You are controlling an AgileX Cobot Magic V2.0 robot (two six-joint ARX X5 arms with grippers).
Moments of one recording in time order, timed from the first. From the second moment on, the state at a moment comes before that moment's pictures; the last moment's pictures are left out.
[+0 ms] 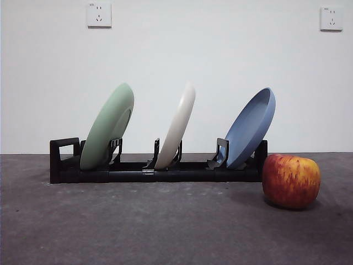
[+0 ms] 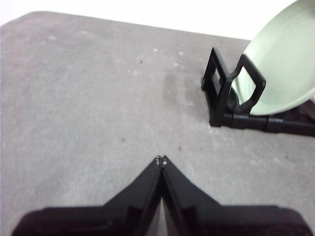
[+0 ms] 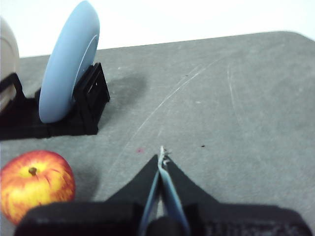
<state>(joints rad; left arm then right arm) 0.04 0.09 0.02 -0.16 -0.02 -0.16 -0.04 0.01 0.02 -0.19 -0.08 0.07</state>
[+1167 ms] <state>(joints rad) 0.04 0.77 1.03 -0.60 0.67 -0.31 -0.04 0.70 0.97 -0.32 -0.72 0.46</state>
